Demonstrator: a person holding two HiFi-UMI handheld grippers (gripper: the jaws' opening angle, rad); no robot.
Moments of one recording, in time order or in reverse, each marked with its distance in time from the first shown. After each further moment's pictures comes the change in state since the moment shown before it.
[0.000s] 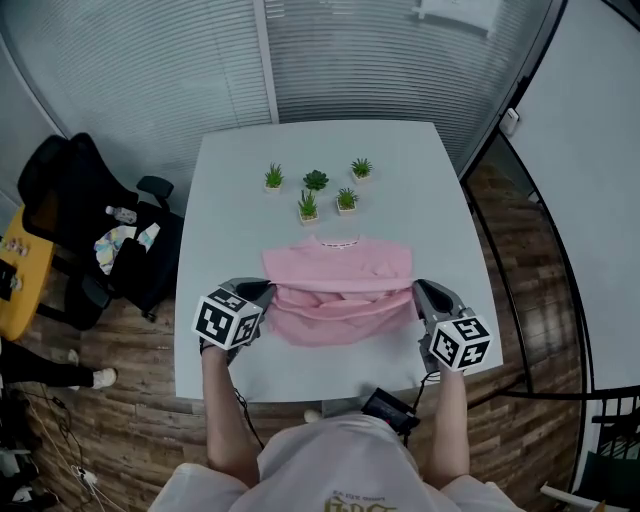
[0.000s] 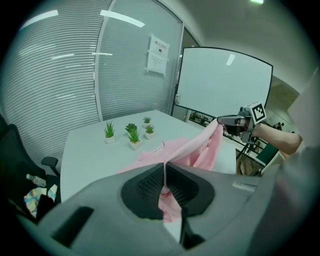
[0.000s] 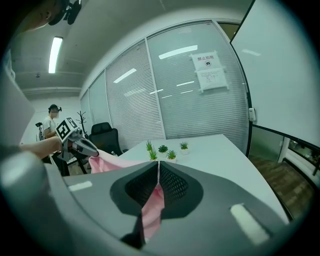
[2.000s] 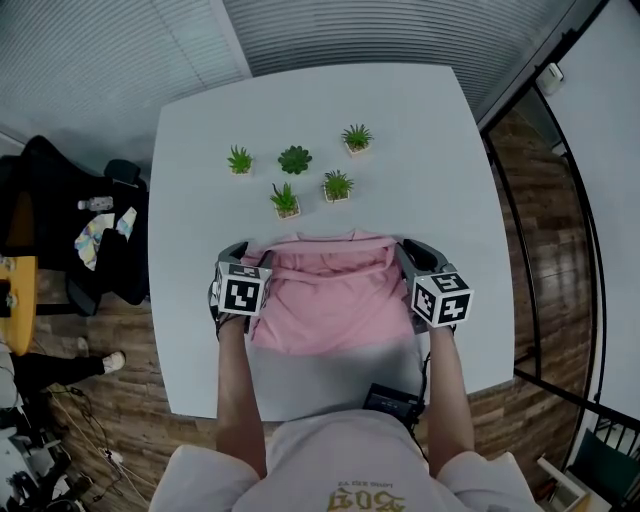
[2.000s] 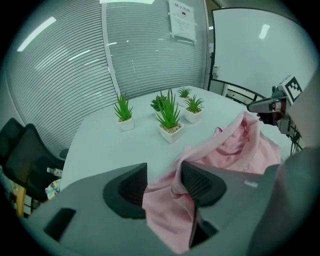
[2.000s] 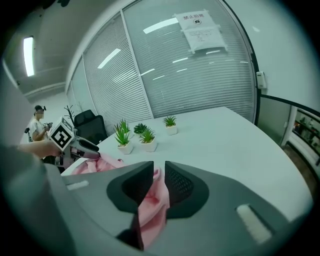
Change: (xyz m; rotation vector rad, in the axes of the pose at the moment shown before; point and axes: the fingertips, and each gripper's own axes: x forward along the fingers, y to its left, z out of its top) left arm 0.192 0.138 -0.007 -0.084 0.185 0.332; right arm 0.189 -0.115 -0.060 0.097 0.215 -0.018
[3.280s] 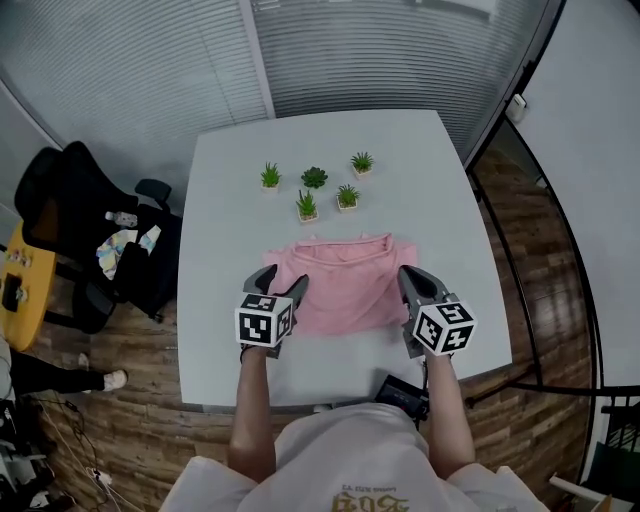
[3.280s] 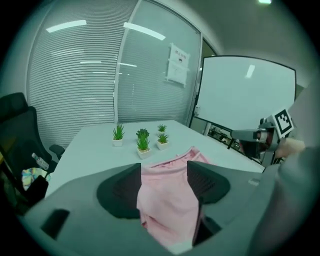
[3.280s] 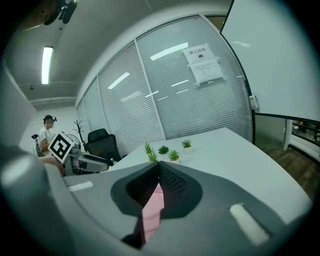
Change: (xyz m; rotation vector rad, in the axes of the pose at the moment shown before) left arm -0.155 -0.075 -0.005 -0.127 -0.330 -0.168; right arm -0.135 0.111 0.017 0.006 -0.241 0.050
